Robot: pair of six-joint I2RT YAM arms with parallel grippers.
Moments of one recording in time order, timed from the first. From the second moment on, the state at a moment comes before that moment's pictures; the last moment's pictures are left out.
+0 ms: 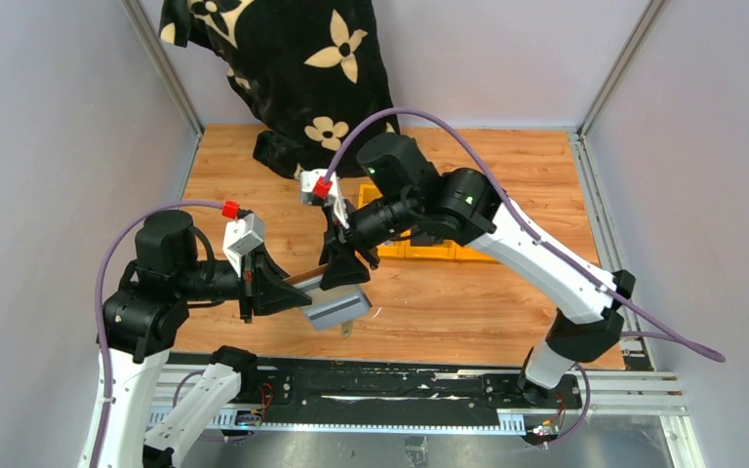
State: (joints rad) left arm -0.26 0.68 1.21 -0.98 1.15 0.05; right arm 1.07 1.62 2.03 -0.93 -0.70 -0.13
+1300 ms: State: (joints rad) left arm -0.26 0.55 1.15 -0.70 1.06 -0.18; right arm 1.15 1.22 1.16 0.19 -0.53 0.40
